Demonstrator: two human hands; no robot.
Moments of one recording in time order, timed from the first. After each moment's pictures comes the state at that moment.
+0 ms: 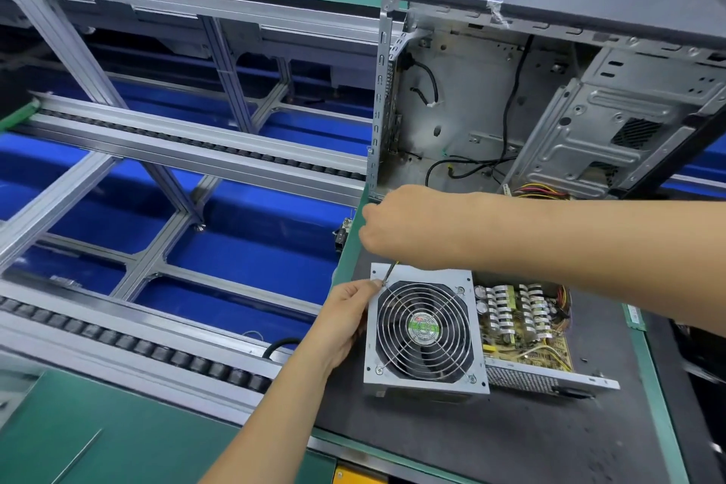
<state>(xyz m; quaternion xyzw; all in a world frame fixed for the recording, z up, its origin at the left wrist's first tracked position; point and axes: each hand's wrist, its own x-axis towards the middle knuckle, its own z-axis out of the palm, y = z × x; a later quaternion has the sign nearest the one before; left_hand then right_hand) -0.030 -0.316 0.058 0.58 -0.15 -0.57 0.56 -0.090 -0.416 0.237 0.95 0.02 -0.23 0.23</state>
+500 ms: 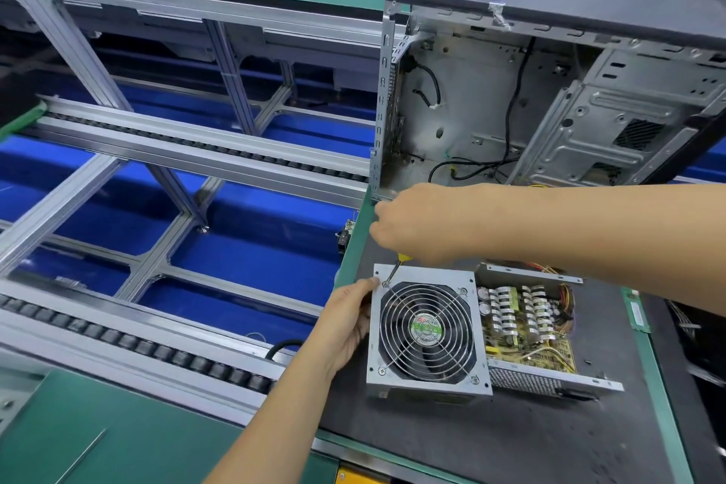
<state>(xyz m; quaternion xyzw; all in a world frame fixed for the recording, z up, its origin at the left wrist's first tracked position) -0.030 -0.317 0.061 0.55 -0.07 -0.59 0.59 -0.093 -0.420 0.241 0.93 -0.01 -0.29 0.21</state>
